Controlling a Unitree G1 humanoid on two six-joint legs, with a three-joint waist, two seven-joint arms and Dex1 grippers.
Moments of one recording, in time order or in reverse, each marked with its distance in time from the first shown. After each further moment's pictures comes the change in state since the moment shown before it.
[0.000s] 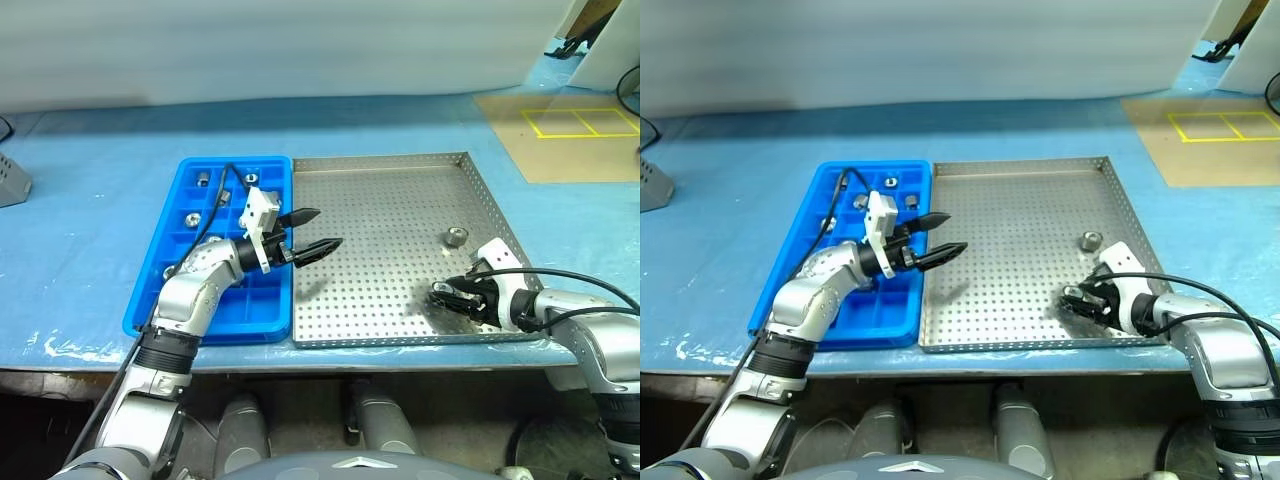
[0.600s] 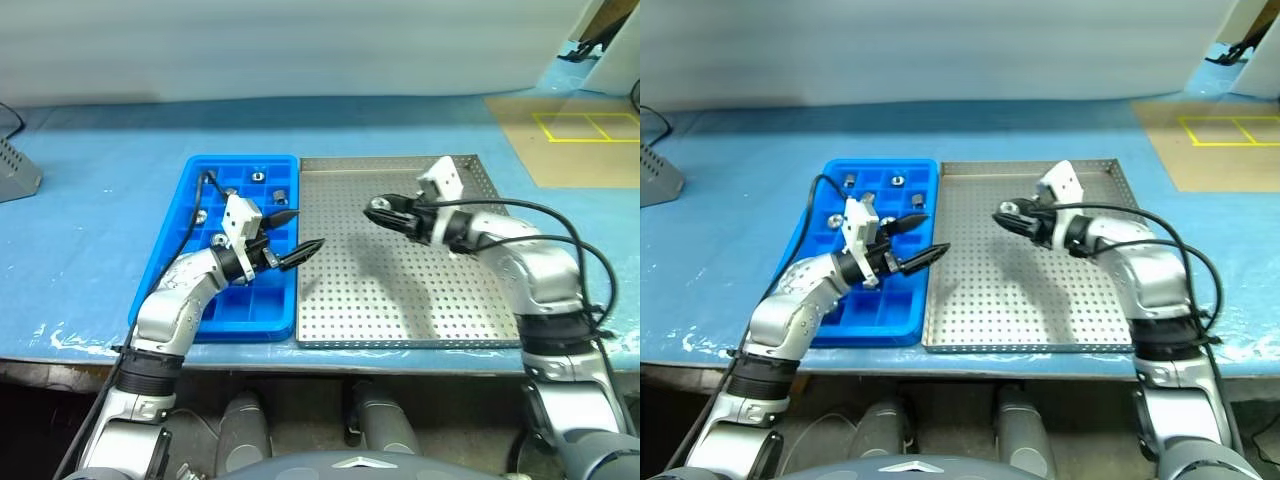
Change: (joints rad) left arm 0.154 0.065 0.075 -0.192 0.023 -0.010 0.111; right arm -0.582 0.306 0.208 0.321 -0.017 -0.262 0.002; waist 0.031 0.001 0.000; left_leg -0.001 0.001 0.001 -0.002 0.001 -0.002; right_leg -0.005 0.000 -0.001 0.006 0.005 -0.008
